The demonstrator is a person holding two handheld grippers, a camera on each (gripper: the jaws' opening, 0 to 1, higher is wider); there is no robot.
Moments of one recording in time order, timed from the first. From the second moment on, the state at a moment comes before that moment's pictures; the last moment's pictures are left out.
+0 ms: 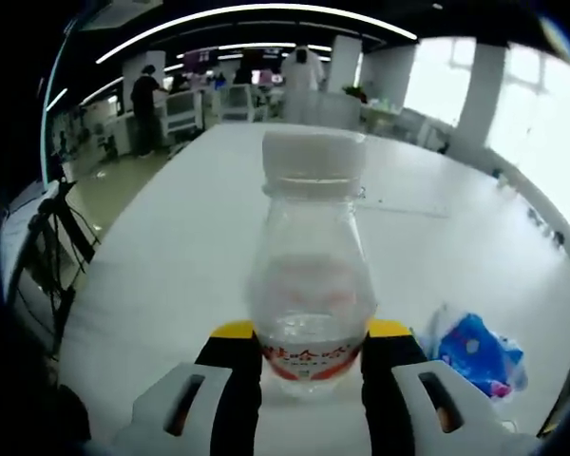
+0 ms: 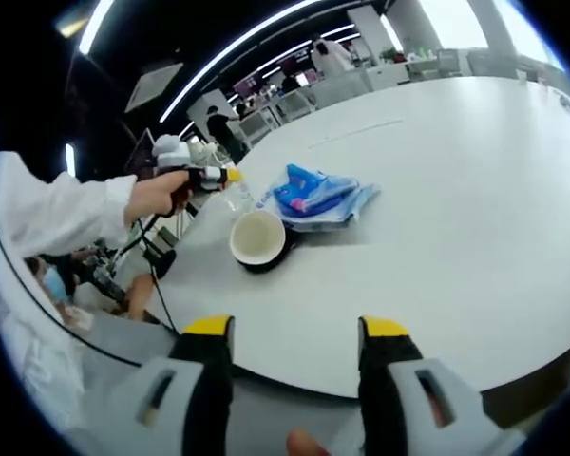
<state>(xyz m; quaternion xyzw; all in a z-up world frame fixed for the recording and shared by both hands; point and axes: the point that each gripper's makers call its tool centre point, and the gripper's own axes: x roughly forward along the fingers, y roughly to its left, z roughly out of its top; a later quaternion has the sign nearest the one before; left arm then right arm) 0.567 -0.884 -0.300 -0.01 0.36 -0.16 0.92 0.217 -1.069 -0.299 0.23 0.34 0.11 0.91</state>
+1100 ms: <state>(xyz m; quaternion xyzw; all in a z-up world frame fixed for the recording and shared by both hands) 0.544 -0.884 -0.304 0.00 0.35 -0.16 0.92 0.217 -1.067 -0.302 0.23 0.35 0.12 0.90</state>
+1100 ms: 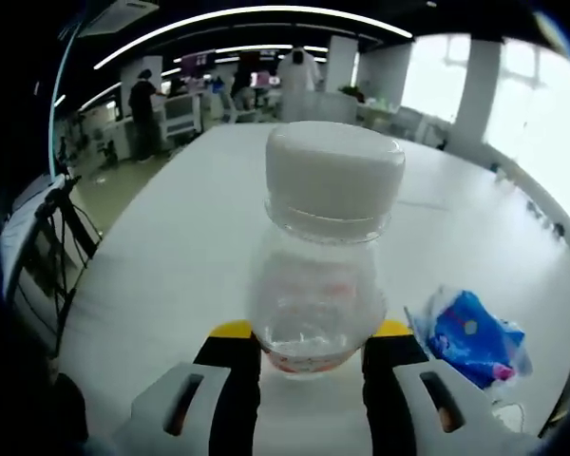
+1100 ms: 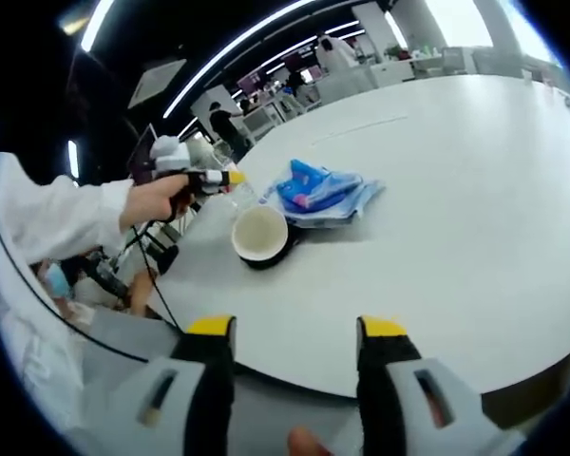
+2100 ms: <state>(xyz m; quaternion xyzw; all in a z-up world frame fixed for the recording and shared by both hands) 0.529 -0.881 -0.278 -0.02 0.32 -0.18 0.93 0.222 -1.062 -0.293 0.23 0.33 0.14 0.90</state>
